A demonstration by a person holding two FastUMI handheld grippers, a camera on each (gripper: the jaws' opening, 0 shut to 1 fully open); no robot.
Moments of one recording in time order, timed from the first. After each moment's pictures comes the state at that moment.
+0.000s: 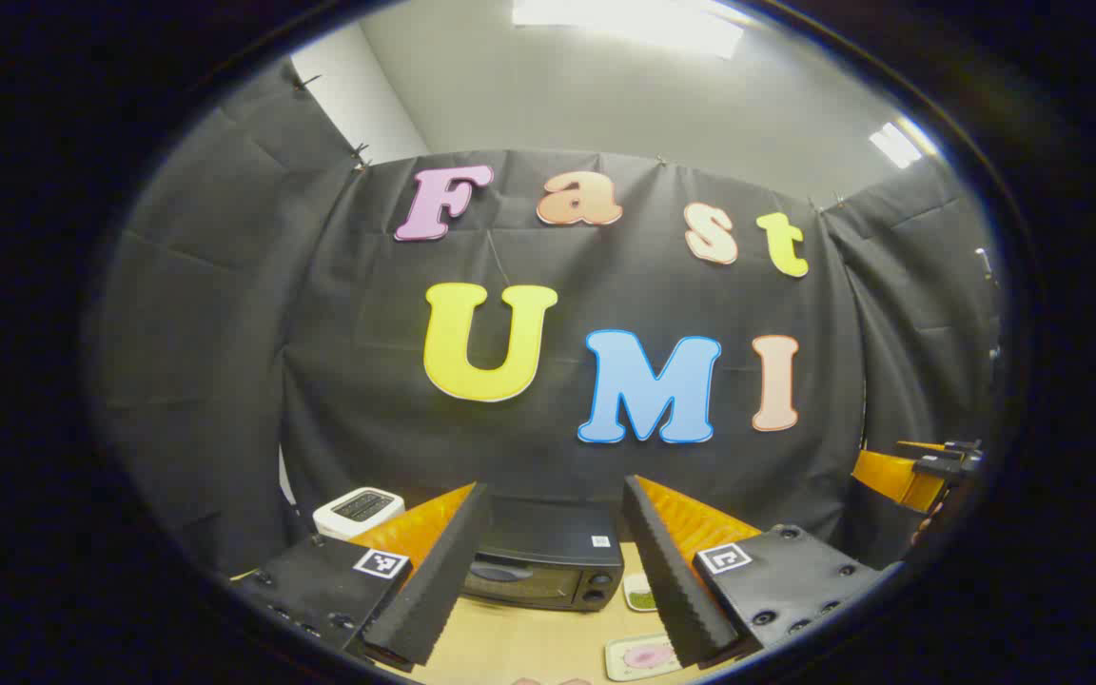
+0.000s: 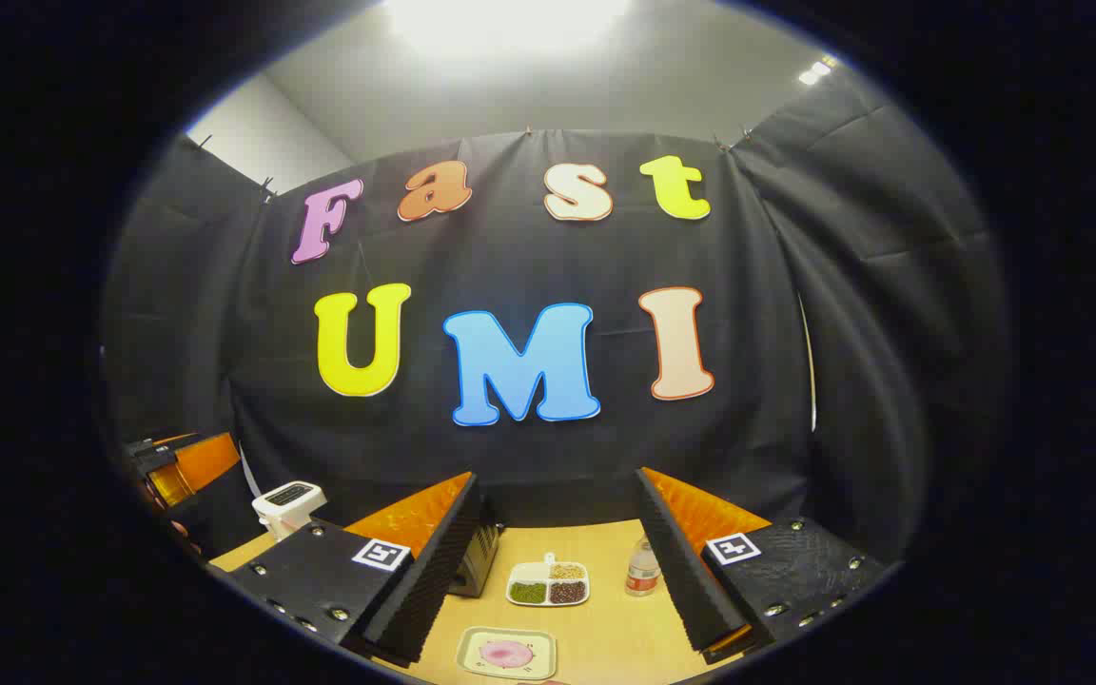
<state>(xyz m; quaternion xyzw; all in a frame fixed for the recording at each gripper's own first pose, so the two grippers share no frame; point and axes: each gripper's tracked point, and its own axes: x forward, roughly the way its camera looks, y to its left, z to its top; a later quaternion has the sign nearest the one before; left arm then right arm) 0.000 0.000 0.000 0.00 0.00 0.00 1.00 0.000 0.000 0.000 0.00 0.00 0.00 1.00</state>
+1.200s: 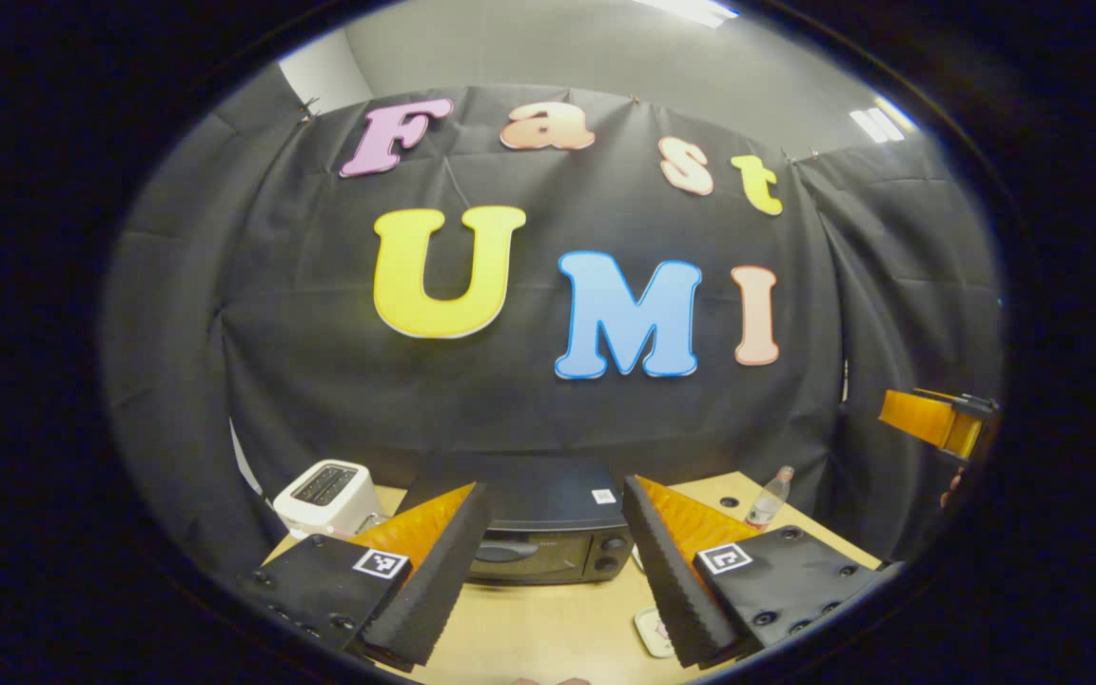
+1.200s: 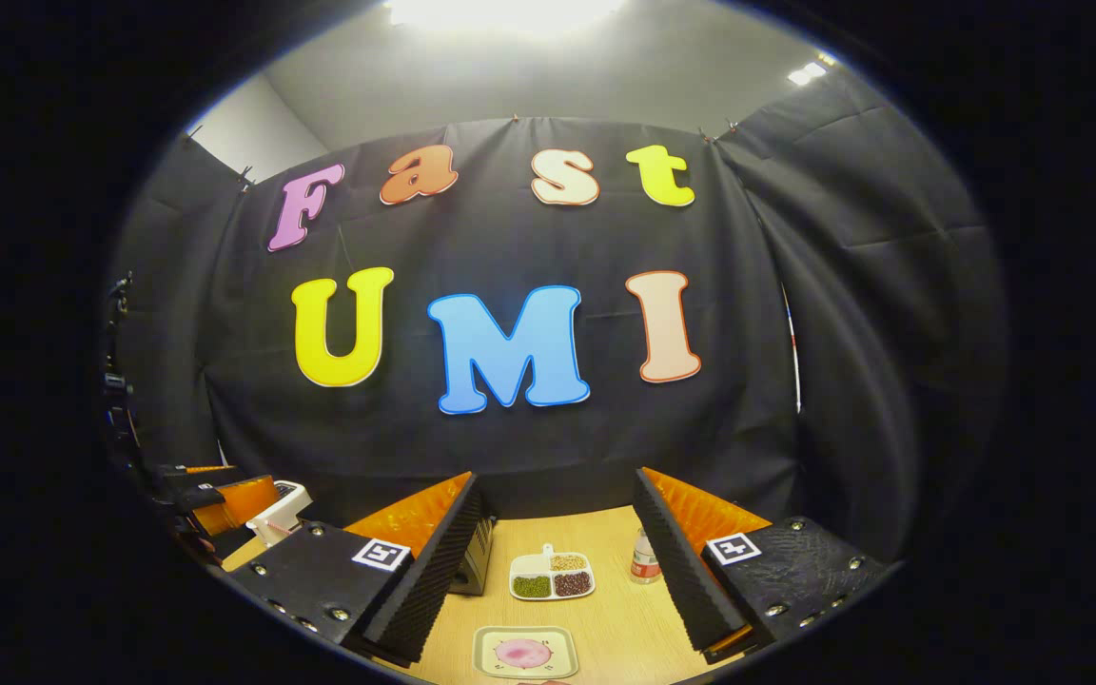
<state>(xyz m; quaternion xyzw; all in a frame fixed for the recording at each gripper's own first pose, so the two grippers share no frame) 0.090 0.032 -0.098 0.02 0.12 -0.08 0.99 0.009 0.021 -0.028 0.00 0.02 -0.06 1.00</state>
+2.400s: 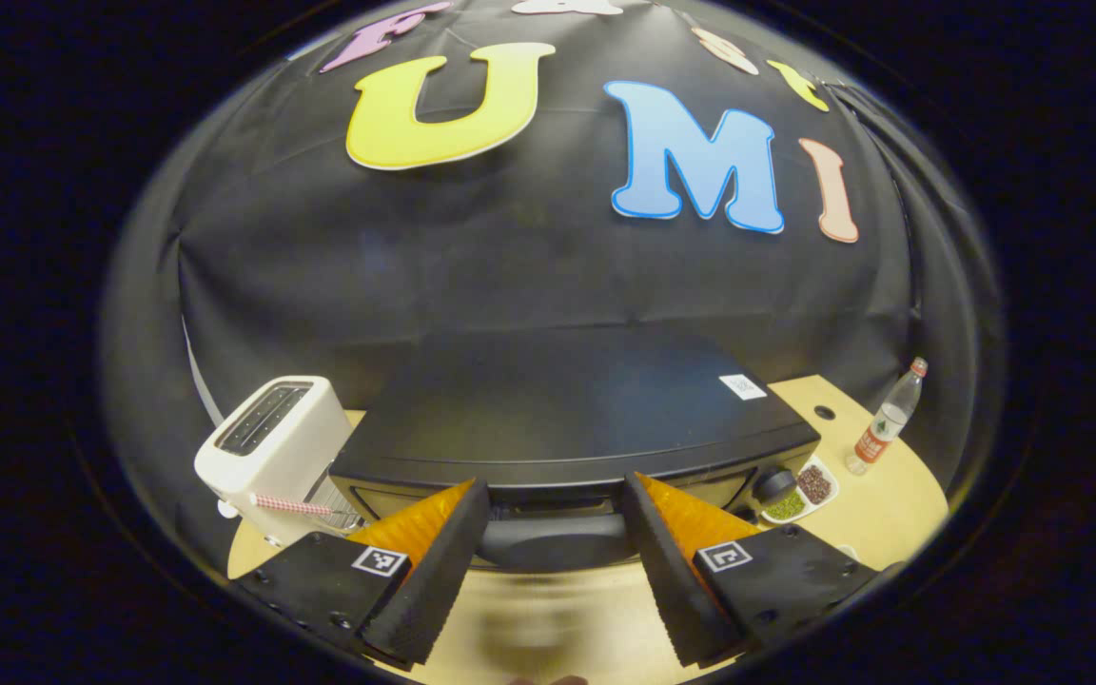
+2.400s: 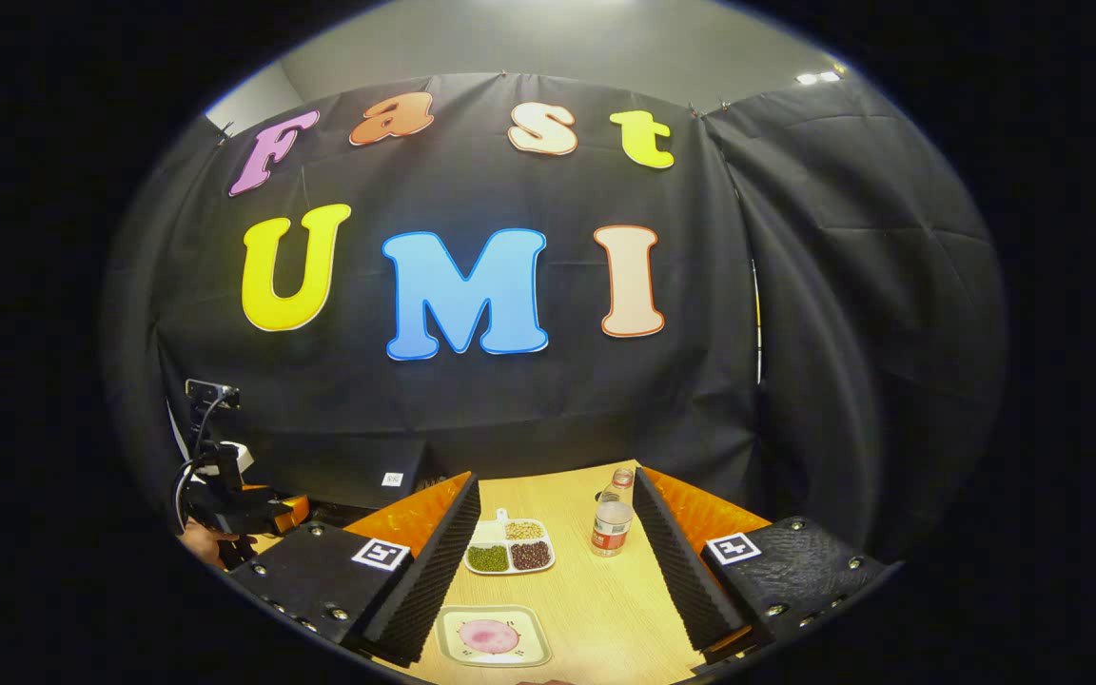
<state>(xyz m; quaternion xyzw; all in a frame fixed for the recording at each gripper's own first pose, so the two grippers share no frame) 0.234 0.083 -0.305 0.06 0.25 -0.06 0.96 0.028 0.006 -0.075 -0.02 0.09 -0.13 0.99</state>
